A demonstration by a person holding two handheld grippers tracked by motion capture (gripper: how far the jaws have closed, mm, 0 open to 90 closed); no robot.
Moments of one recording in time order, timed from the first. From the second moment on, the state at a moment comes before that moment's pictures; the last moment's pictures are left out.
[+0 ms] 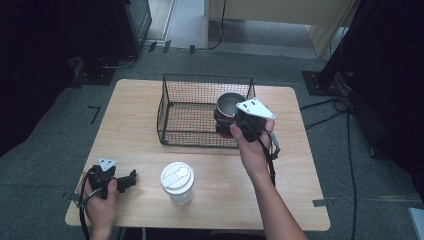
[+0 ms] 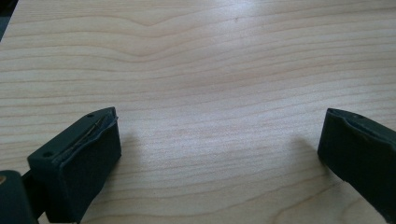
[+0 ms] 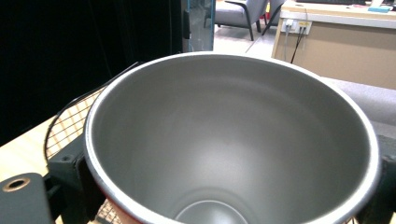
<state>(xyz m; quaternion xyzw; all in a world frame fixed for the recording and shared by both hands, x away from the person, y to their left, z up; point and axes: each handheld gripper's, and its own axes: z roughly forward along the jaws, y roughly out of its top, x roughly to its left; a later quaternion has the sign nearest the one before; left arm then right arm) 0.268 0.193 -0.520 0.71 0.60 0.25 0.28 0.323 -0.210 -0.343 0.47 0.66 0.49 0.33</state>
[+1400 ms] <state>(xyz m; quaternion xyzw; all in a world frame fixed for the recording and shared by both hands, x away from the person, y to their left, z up) 0.268 0.193 -0.520 0.71 0.60 0.25 0.28 0.421 -0.213 -0.397 0.55 0.61 0.46 0.34</state>
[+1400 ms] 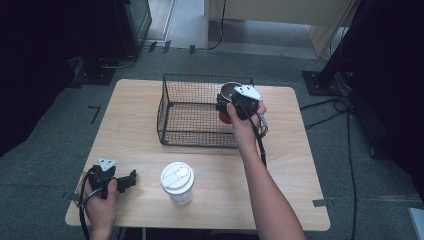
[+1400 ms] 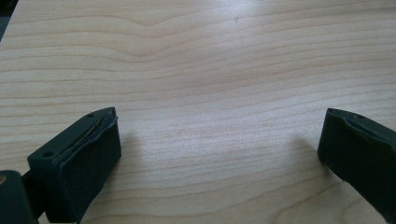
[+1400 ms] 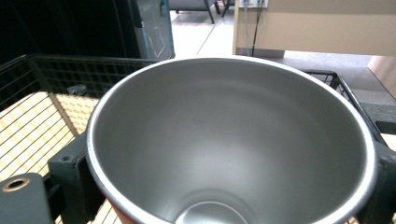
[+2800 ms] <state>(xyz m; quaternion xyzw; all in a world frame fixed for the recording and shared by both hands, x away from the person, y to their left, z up) 0.268 0.193 -0.520 0.71 0.60 0.25 0.28 0.470 -0.197 -0.443 0.57 0.62 0.42 0.33</state>
